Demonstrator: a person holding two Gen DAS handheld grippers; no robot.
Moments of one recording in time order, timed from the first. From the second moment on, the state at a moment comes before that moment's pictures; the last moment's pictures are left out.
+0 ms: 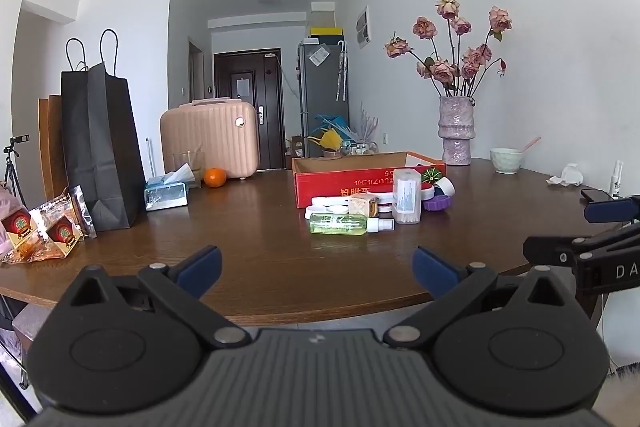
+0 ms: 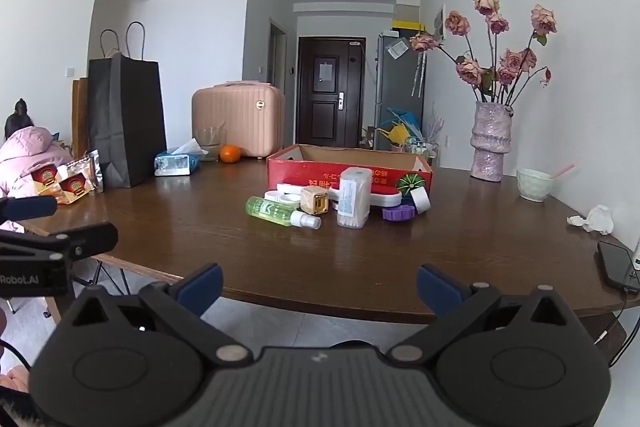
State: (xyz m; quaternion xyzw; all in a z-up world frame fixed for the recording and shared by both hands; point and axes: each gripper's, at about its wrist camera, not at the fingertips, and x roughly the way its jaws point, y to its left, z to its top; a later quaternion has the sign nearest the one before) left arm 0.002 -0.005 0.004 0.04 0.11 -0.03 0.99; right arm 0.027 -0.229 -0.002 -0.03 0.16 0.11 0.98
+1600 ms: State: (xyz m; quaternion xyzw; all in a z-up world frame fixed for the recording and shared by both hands) left arm 0.003 -0.002 0.006 0.04 0.10 -0.02 0.99; right arm 0.029 -0.224 -0.004 -0.04 0.16 0.11 0.98
